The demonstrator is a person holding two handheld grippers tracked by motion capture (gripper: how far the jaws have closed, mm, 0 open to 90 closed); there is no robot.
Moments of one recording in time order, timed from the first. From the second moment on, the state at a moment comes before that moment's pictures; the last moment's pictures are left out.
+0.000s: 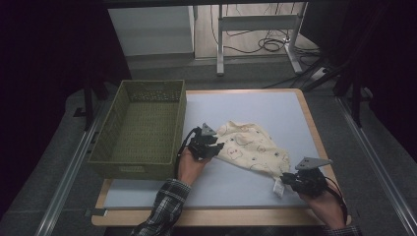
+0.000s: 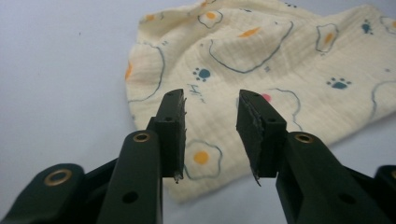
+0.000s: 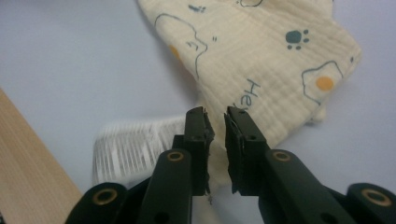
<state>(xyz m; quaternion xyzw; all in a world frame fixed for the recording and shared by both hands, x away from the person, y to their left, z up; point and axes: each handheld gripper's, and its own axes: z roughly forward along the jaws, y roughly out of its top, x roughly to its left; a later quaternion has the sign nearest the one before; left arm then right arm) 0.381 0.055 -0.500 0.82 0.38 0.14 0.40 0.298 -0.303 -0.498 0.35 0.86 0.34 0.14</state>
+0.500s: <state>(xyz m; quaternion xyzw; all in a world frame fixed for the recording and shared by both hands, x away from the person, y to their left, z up) 0.370 0.052 -0.534 0.83 0.40 0.15 0.36 0.296 -0.310 -0.512 0.37 0.86 0.33 0.14</state>
